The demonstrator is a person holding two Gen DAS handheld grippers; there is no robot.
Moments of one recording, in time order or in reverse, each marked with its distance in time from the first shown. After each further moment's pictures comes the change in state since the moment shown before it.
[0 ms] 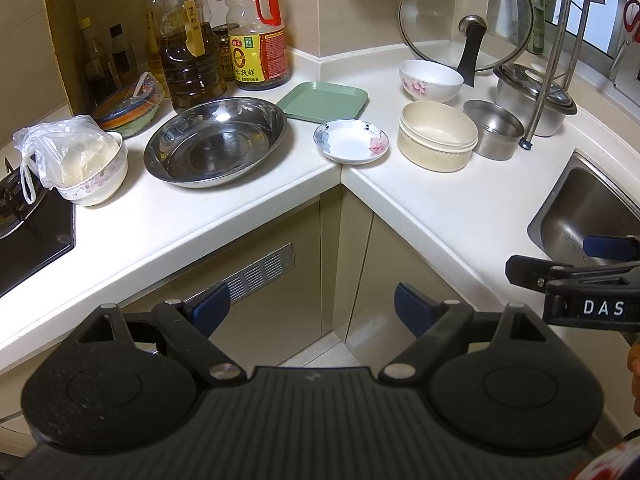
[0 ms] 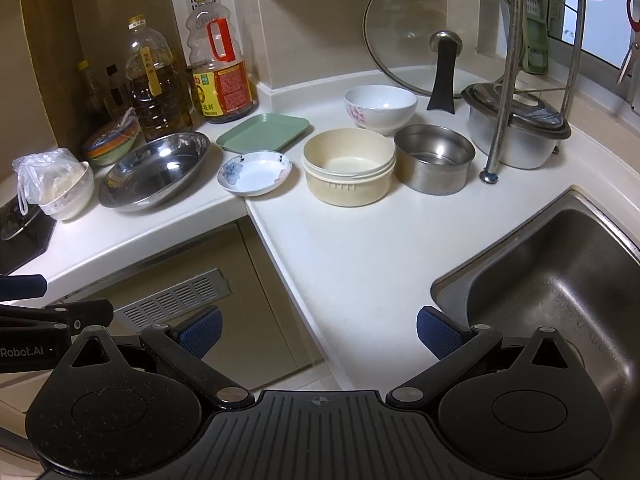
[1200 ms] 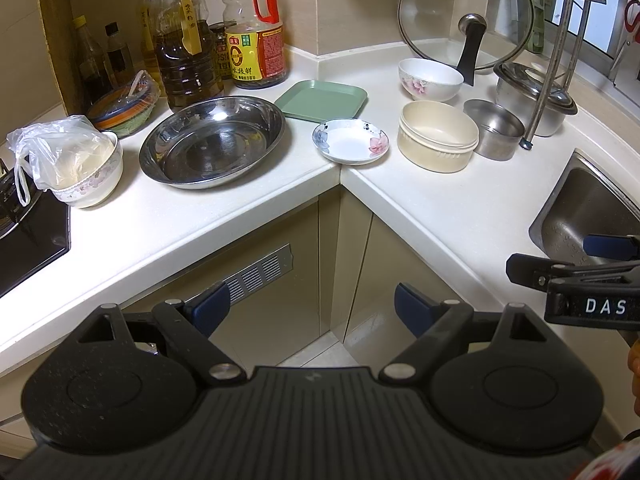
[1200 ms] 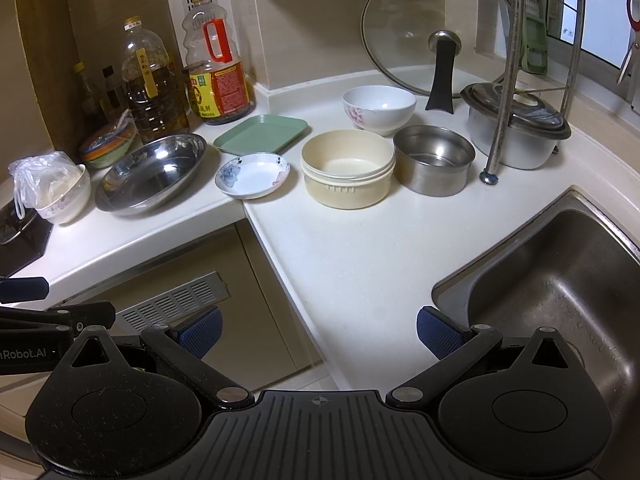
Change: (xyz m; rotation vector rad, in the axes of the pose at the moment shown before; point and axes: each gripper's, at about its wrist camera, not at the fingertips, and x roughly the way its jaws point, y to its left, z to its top) left arm -0.001 -0.007 0.002 -0.001 0.004 -0.004; right arm 0.001 0.000 0.003 0.002 0.002 -0.002
